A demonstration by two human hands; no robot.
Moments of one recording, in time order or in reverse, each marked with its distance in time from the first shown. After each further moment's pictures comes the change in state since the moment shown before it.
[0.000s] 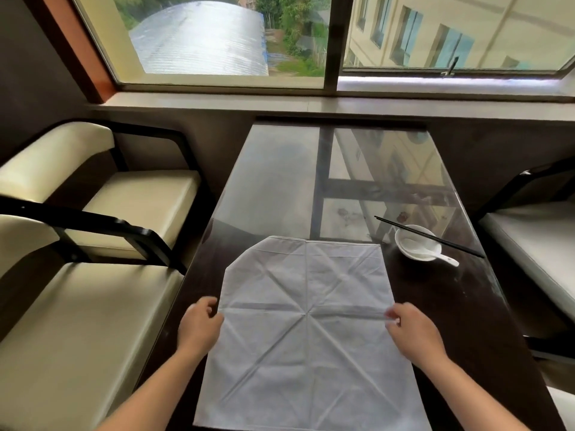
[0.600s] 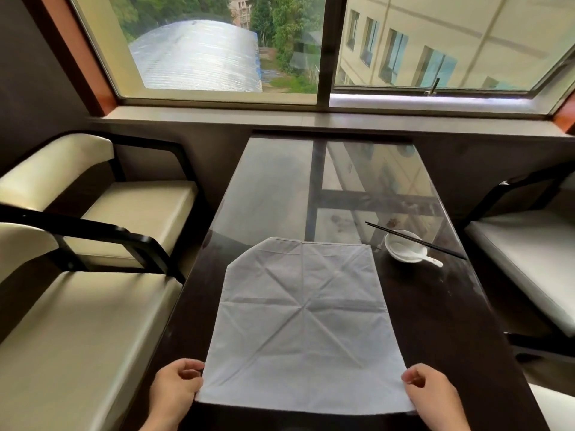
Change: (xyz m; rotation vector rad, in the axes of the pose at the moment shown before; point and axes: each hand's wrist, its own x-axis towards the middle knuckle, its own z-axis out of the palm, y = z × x) left_hand -0.083 -0.065 -0.014 -0.341 -0.017 -0.288; right_hand -0.101 0.041 0.018 0.301 -0.002 0.352
